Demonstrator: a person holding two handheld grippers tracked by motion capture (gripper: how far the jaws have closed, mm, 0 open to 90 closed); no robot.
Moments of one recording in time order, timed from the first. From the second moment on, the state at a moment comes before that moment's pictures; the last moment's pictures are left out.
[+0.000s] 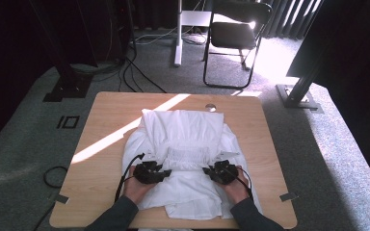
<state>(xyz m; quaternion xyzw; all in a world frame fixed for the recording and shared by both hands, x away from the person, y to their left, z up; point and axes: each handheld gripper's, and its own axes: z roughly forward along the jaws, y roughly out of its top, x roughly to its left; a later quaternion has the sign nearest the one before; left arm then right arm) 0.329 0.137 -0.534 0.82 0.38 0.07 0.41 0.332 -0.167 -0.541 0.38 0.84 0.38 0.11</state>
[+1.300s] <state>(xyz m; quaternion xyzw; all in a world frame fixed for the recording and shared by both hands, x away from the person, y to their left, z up) 0.327 0.120 -0.540 0.84 0.32 0.02 0.43 0.366 -0.195 -0.501 0.41 0.77 0.48 0.08</state>
